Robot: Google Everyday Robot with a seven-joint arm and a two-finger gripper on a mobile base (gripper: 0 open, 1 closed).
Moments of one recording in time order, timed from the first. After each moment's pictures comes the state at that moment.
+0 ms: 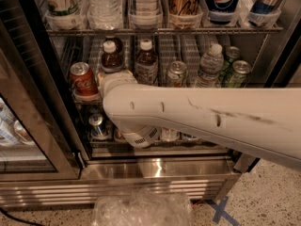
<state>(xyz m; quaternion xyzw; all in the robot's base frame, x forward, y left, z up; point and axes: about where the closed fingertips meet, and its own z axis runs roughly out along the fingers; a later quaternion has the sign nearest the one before) 0.631 0.108 0.854 -0.10 0.80 0.12 0.58</state>
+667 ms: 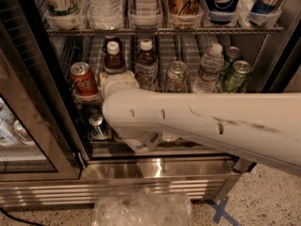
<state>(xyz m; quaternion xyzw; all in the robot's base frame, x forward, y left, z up) 0.624 0.103 0.859 -0.09 0.79 0.12 0.59</state>
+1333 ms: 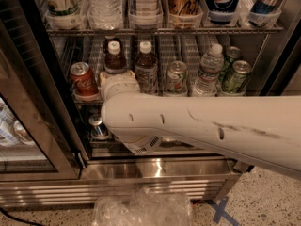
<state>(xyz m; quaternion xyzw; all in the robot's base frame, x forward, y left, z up) 0.621 0.101 0.866 -0.08 0.78 0.12 0.60</state>
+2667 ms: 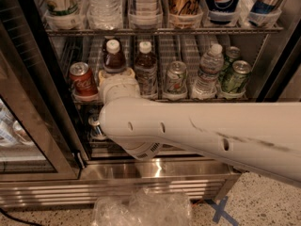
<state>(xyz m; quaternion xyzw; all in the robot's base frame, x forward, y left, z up) 0.611 0.100 0.878 -0.08 0.77 0.11 0.62</state>
